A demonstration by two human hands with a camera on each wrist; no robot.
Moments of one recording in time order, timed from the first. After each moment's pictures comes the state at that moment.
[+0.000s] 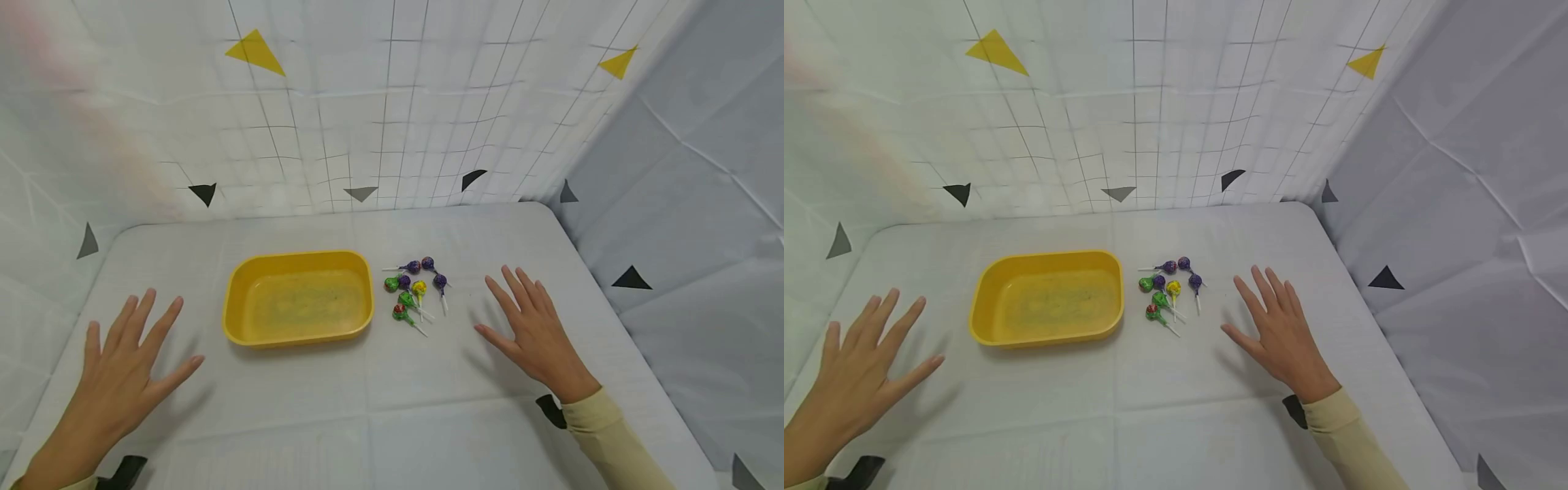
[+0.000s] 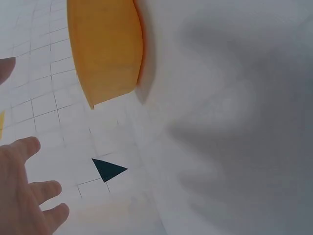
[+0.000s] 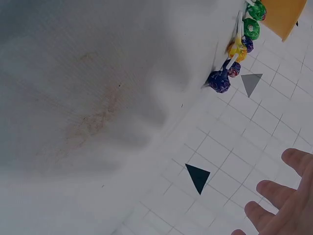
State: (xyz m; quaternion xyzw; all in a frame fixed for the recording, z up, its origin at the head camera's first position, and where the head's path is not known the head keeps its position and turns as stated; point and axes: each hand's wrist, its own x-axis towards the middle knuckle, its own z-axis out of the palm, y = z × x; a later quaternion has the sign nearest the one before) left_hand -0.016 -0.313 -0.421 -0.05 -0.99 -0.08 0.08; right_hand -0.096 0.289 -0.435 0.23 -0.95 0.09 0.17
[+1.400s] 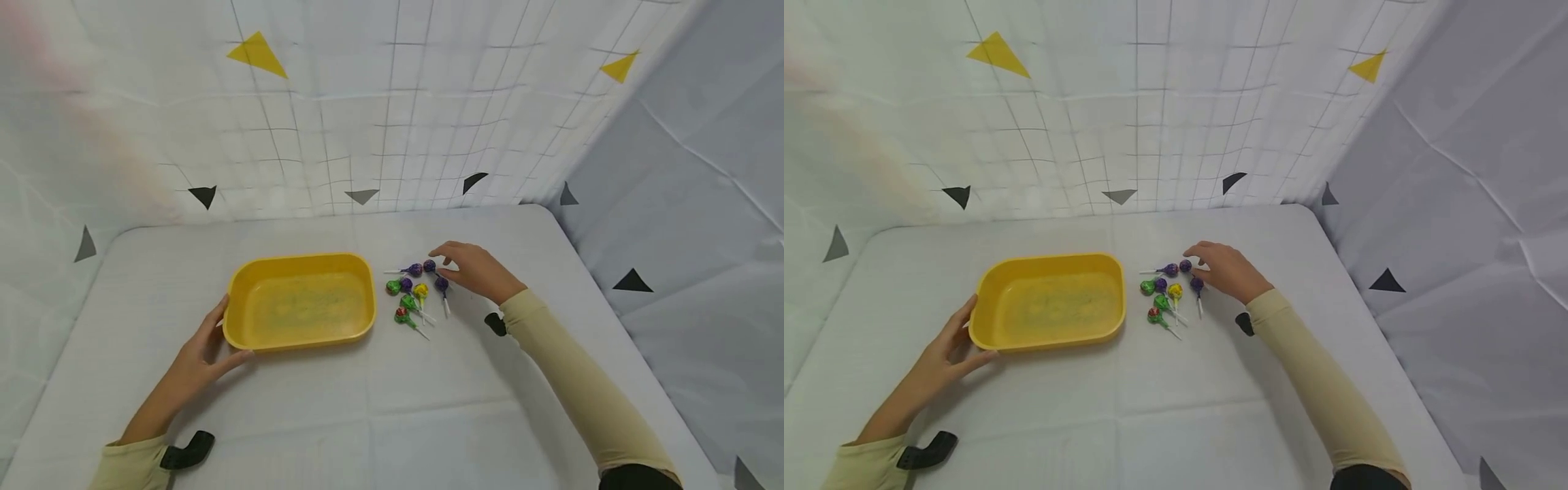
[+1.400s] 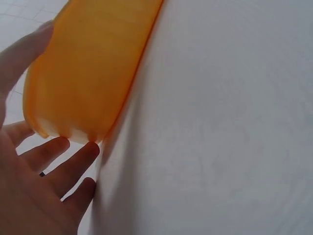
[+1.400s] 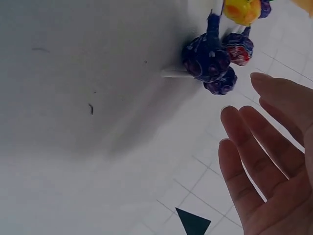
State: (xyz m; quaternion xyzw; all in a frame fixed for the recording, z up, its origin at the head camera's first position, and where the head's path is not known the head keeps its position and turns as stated) left_hand -0.060 -0.280 -0.478 -0.09 -0.89 -0.45 -0.01; right_hand -0.231 0.221 -0.422 0.27 -0.95 0.13 -0.06
